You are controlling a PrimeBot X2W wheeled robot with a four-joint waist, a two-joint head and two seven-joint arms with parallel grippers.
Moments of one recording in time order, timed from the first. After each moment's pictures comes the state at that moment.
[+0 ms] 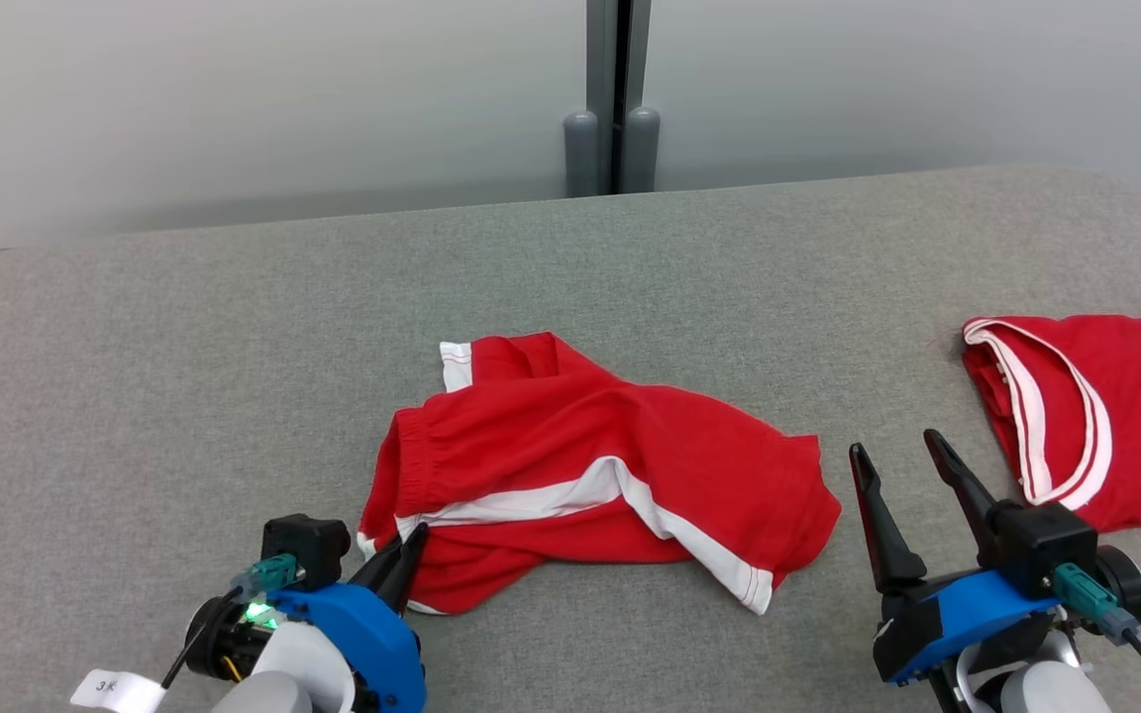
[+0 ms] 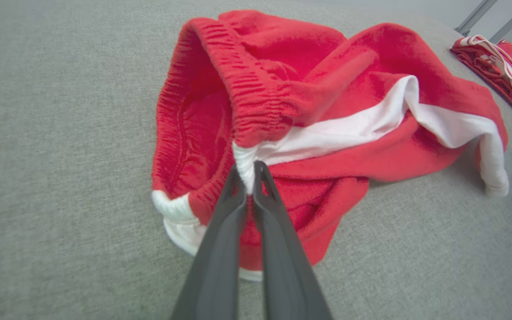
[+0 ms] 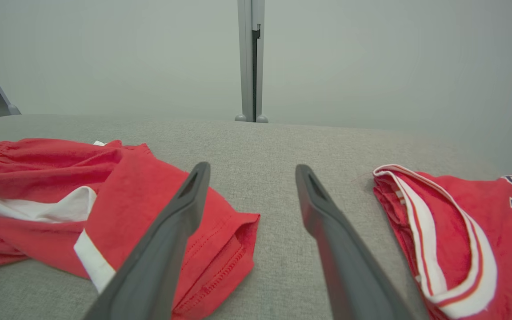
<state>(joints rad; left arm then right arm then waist) -0.30 0.33 -0.69 0.49 -0.72 -0.02 -0.01 -0.11 -0.05 0.02 0.20 0.05 0.13 -0.13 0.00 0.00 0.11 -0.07</state>
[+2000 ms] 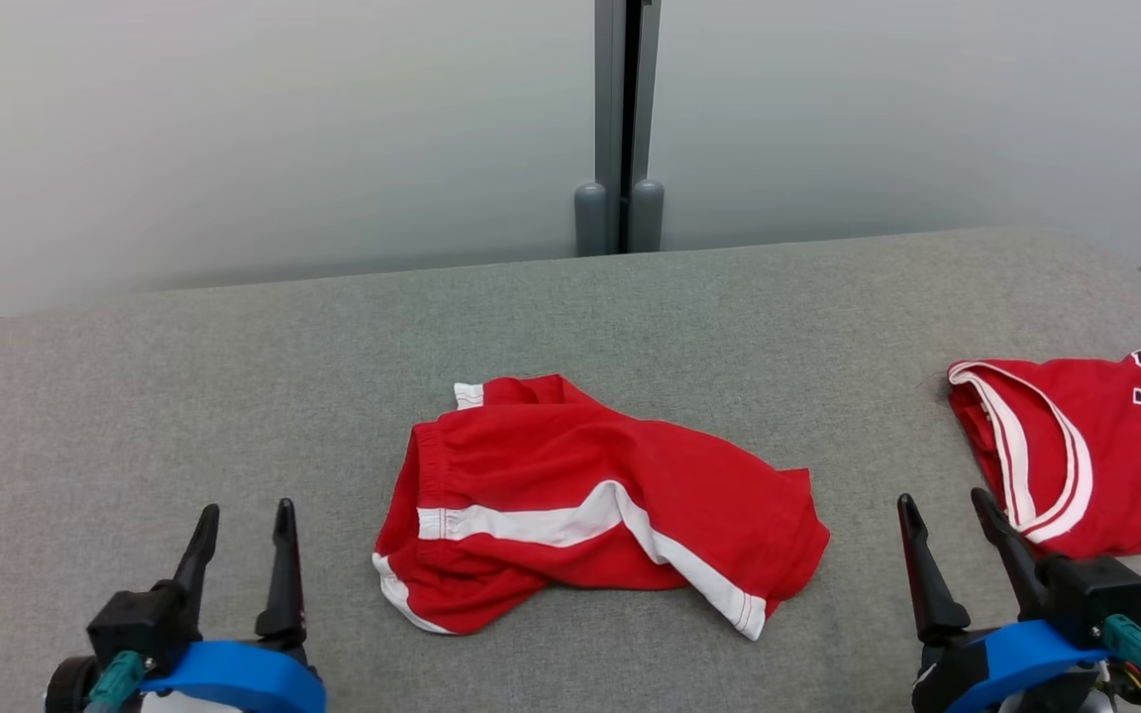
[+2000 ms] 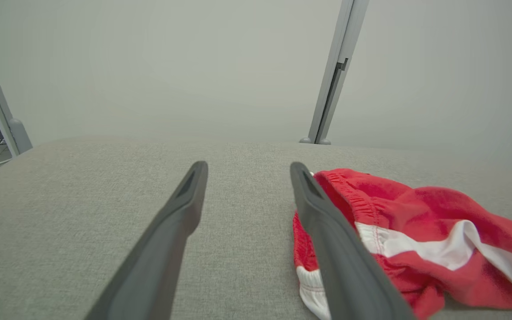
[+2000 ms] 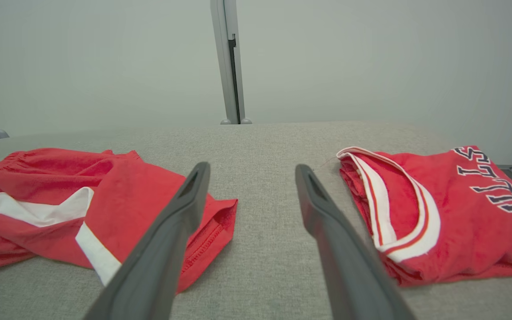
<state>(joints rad) -0.06 0.20 -0.15 0.37 -0.37 -0.05 -0.26 -0.02 -0.05 -0.05 0.18 0.11 0.13 -0.12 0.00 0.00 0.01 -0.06</state>
